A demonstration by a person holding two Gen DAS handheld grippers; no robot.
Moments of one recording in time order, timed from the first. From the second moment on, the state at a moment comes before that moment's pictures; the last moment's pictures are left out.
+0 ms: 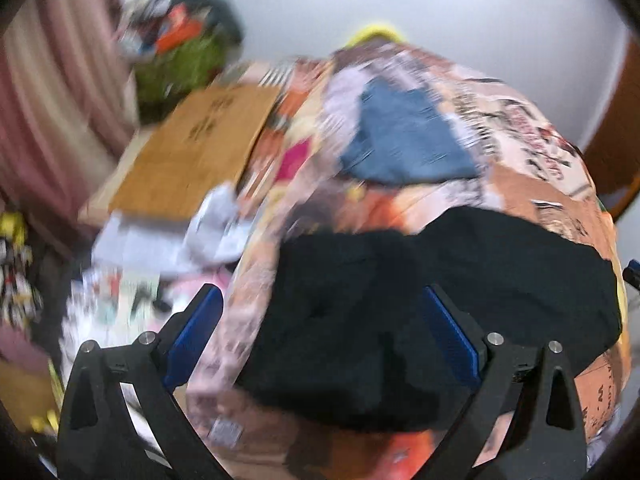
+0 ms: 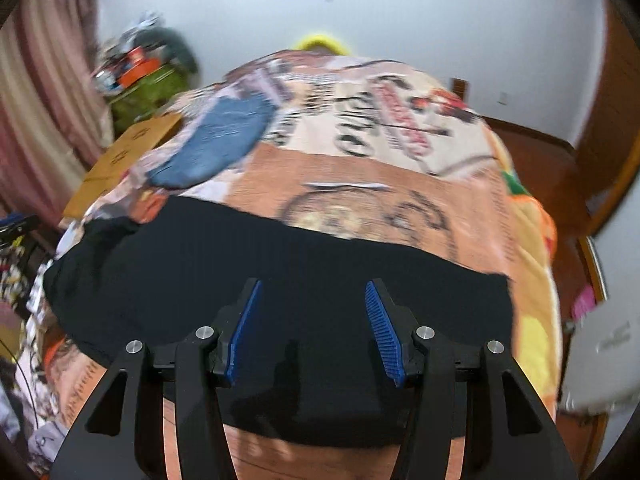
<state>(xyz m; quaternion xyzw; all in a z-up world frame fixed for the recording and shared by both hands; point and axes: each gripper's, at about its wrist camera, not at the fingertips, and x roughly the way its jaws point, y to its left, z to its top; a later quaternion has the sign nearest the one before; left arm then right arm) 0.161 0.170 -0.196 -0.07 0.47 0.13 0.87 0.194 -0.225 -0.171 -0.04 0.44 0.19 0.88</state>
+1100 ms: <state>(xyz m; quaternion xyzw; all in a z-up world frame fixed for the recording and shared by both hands) 0.131 0.170 -0.211 -0.14 0.43 0.10 0.89 0.184 -0.148 -0.226 -0.08 0.49 0.27 0.83</state>
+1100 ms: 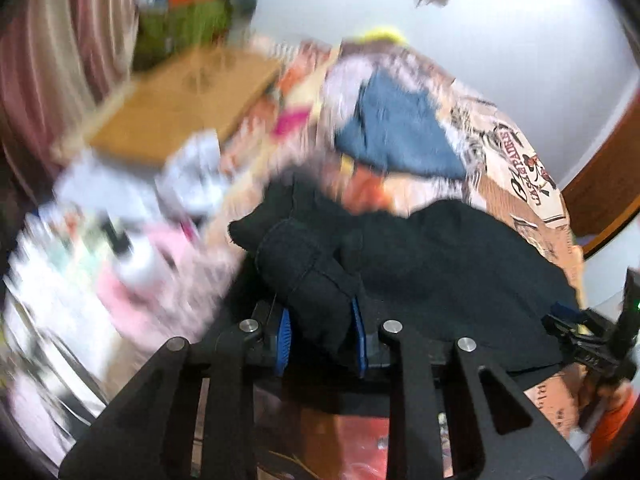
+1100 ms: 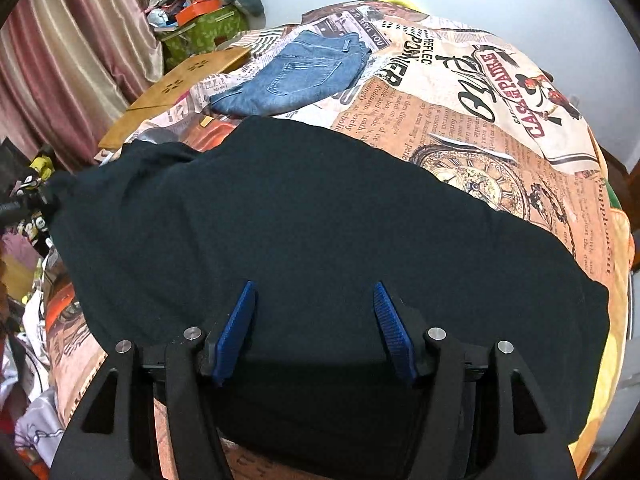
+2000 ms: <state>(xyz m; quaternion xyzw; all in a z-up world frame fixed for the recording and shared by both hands) 0.120 0.217 -0.245 -0.16 0.47 0.14 0.86 0.196 -0.133 -0.207 -0.12 0.48 0.28 0.82</state>
